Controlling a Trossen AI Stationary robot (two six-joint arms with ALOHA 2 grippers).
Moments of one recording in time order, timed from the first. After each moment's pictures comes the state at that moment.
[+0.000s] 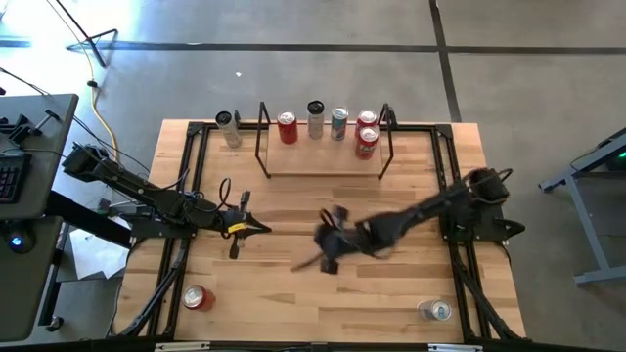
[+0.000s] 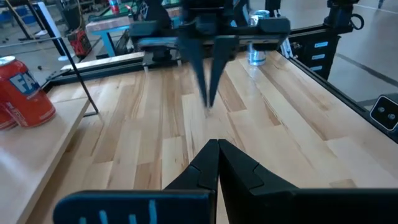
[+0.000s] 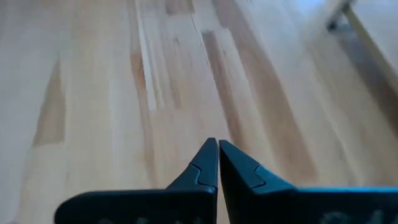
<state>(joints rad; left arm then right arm) -0.37 0.89 0.32 0.31 -0.27 0.06 0.35 1.80 1.29 -0.36 0.41 0.37</state>
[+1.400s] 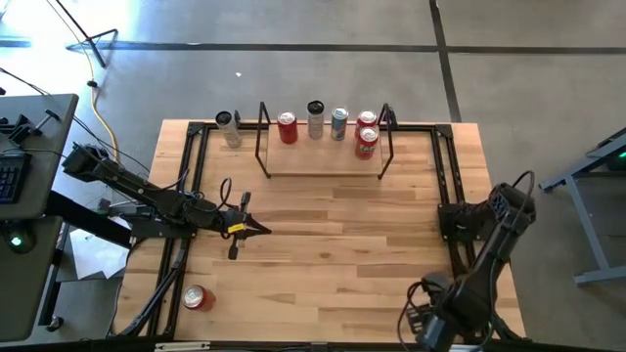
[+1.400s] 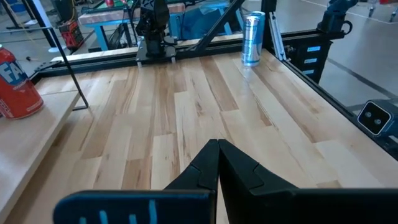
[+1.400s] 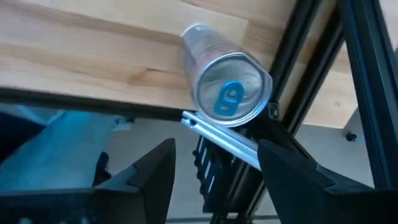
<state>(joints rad) -0.37 0.89 0.32 0.30 -0.24 0.01 0.97 1.76 1.66 -1.44 -0.26 2.31</state>
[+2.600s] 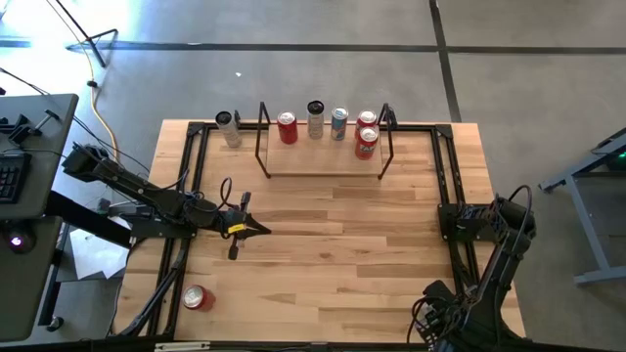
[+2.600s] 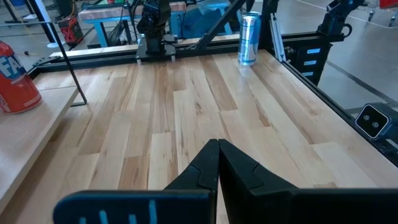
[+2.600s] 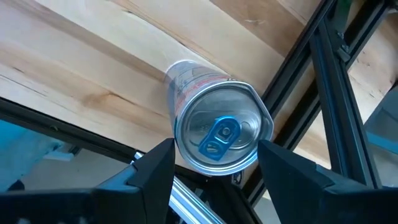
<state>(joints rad) -0.37 0.89 0.32 0.30 -0.24 -0.02 1.09 1.87 1.65 -1.54 -0.11 2.09</state>
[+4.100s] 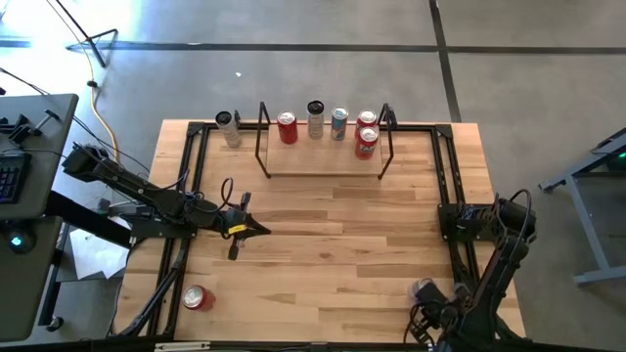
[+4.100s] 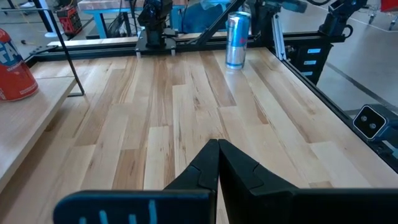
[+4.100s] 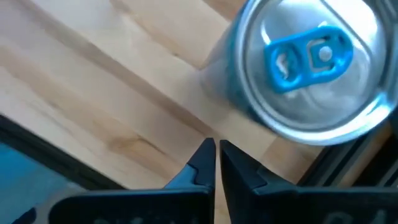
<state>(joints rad) -0.37 0.89 0.32 0.28 -0.25 -0.06 1.13 1.86 1.46 -1.32 0.13 2.06</state>
